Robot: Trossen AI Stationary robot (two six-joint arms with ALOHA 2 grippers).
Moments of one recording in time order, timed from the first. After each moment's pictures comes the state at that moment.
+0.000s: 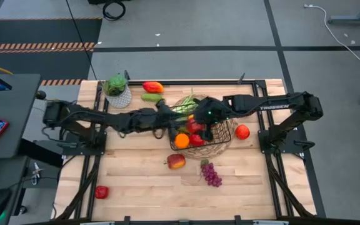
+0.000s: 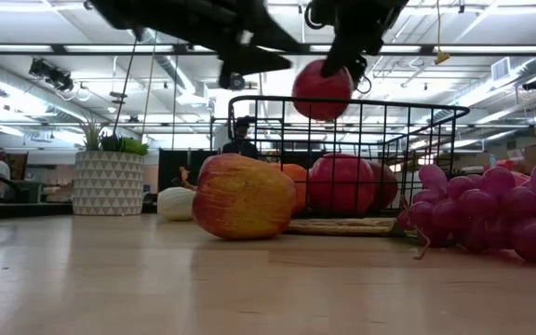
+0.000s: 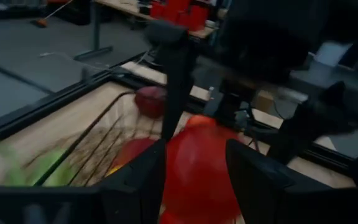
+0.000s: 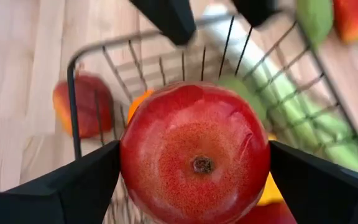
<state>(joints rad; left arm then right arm) 0.01 1.50 0.88 0.46 -0.26 -0.31 -0.05 1.49 1.27 -0.69 0.01 0.07</state>
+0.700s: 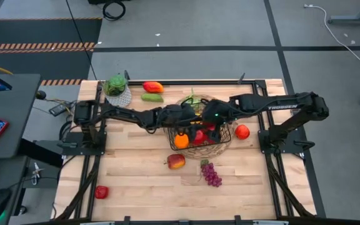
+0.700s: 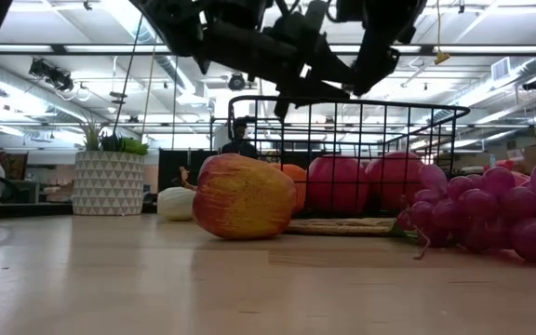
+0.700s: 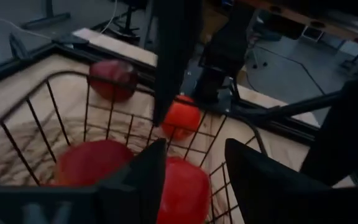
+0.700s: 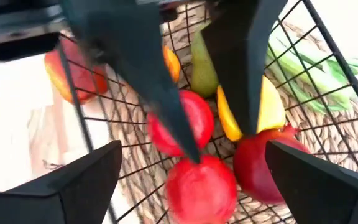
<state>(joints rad) 0.07 1.85 1.17 0.45 -0.03 -0.31 -0.02 1.41 1.27 -0.89 0.06 0.22</state>
